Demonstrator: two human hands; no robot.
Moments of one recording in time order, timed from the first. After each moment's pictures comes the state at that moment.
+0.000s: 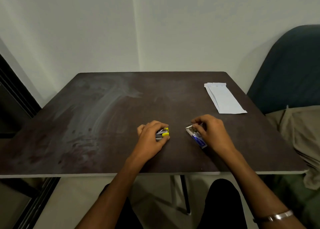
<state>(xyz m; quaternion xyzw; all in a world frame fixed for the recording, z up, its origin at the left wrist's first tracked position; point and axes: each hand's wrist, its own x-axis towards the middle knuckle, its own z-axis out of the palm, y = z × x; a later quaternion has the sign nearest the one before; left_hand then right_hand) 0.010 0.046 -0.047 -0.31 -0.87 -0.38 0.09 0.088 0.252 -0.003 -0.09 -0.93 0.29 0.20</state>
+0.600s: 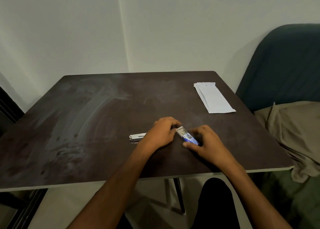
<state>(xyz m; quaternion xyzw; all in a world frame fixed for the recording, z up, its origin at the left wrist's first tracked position) -0.001 0.117 -0.014 -0.40 -0.87 -0.29 -0.06 0.119 0.265 -0.025 -0.12 -0.94 0.30 0.11</state>
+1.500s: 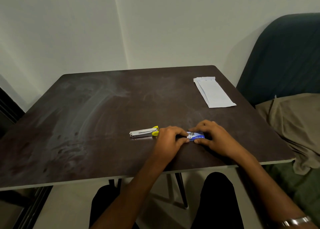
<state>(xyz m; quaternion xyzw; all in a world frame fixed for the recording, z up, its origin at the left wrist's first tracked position) 0.049 0.117 -0.035 -0.37 -0.83 -0.43 0.02 0.122 0.298 -0.022 -0.02 -0.96 0.27 0.06</state>
